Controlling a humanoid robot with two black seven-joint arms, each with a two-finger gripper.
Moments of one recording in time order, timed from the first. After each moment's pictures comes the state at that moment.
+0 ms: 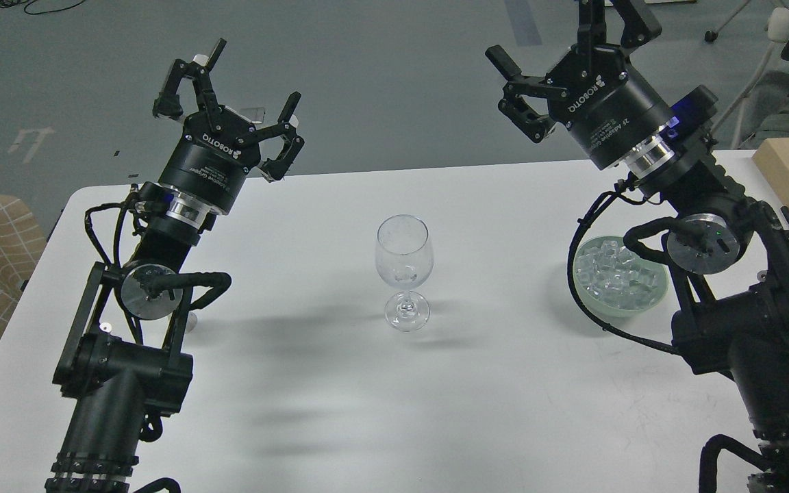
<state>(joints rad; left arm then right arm) -0.41 -0.04 -1.58 -1.24 0.50 -0.49 0.09 0.50 0.00 1.46 1.38 -0.77 0.49 -0.07</state>
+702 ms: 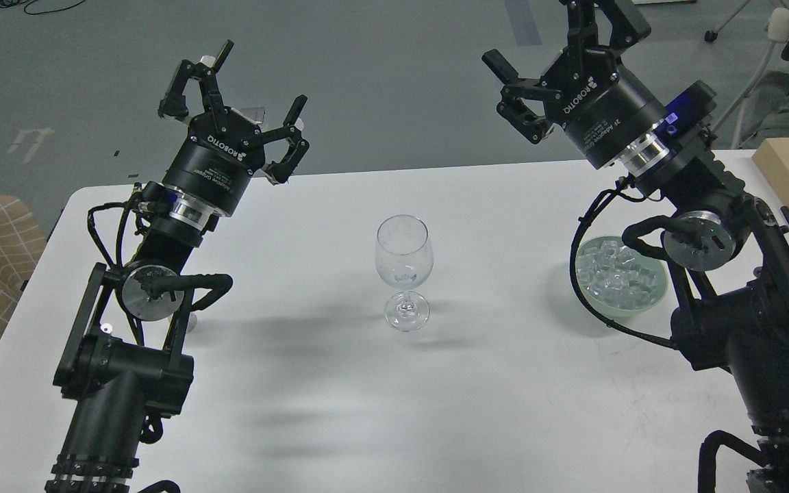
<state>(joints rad) -0.41 -0.04 -1.57 -1.25 0.50 -0.49 0.11 0.51 0.00 1.46 1.37 -0.80 0.49 -0.07</state>
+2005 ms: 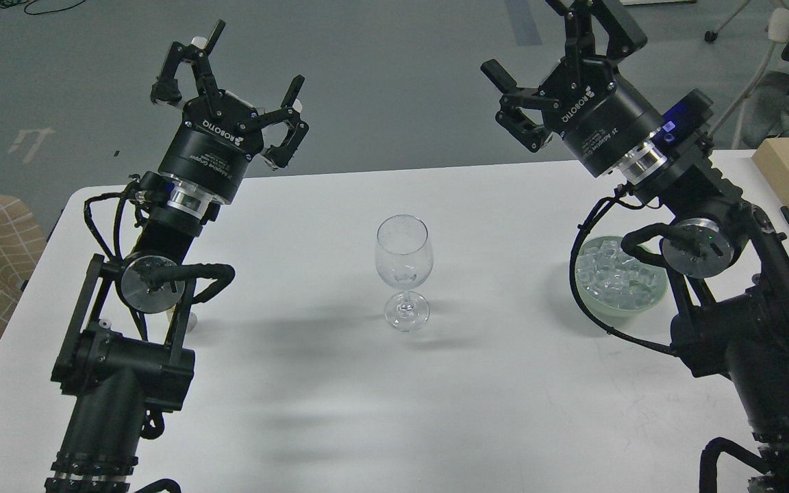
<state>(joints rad) -0.42 -0.04 -1.55 -1.31 0.46 -0.43 0.09 0.49 0.00 1.45 1.38 -0.80 0.49 -0.07</state>
